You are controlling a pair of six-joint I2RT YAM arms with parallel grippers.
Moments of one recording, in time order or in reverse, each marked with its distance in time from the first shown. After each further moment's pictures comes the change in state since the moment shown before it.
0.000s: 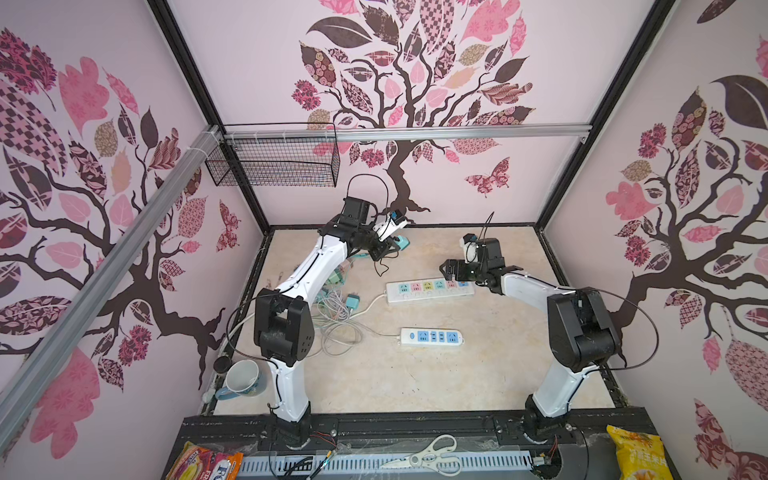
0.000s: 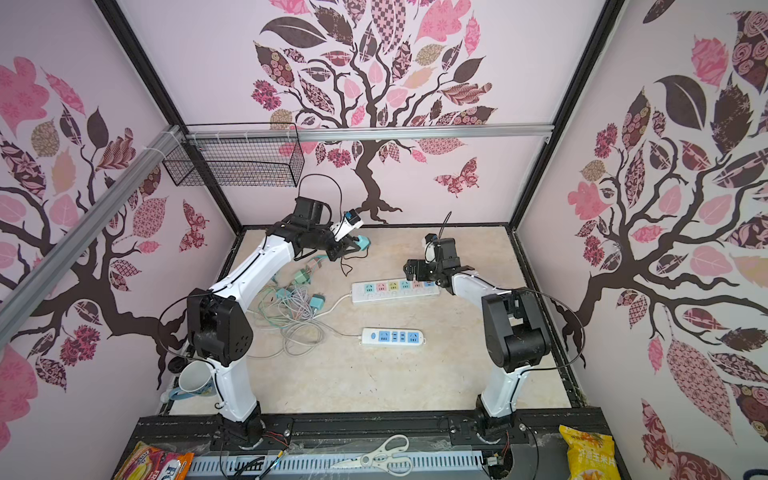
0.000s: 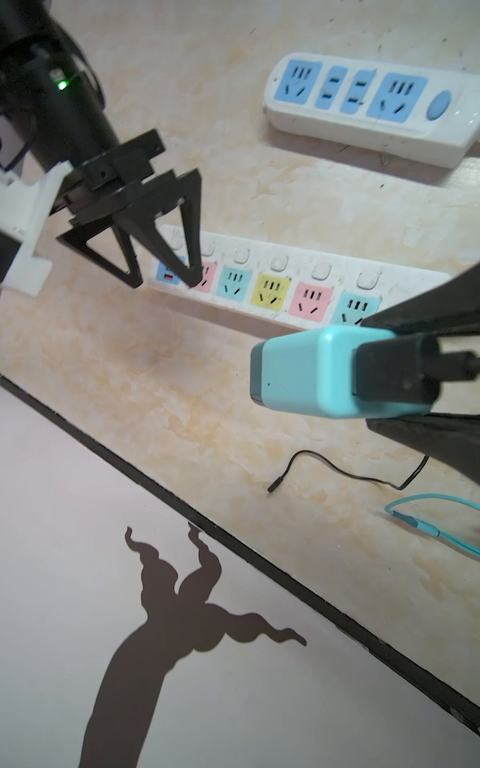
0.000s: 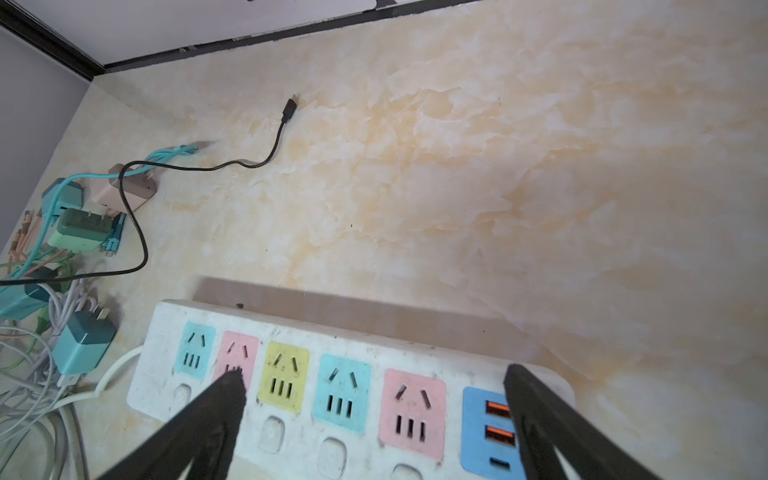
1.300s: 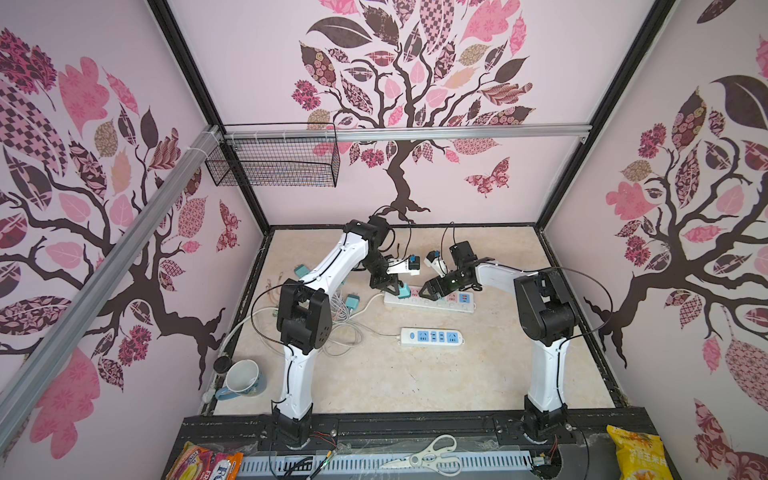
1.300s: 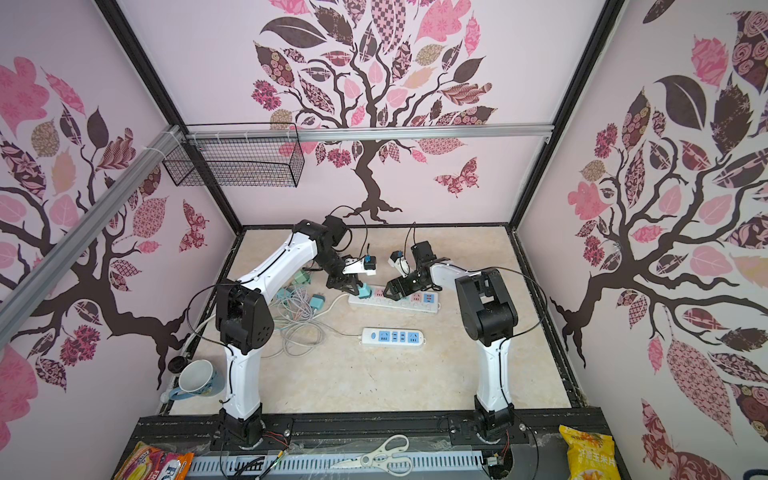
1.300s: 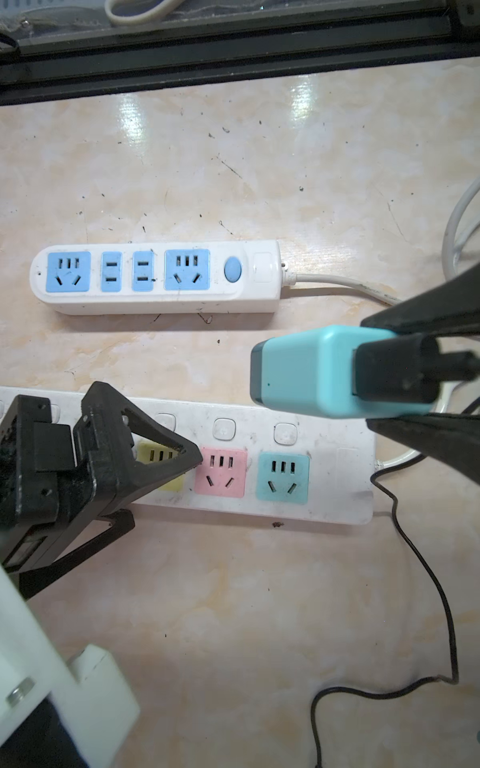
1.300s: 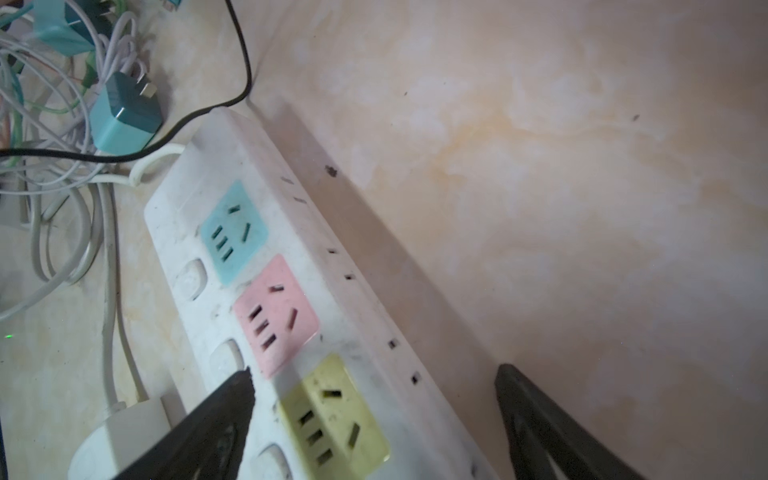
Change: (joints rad) left arm -0.095 0.172 0.178 -0.619 -0.035 0.494; right arm 0.093 0.268 0.214 -0.306 -0.319 -0.416
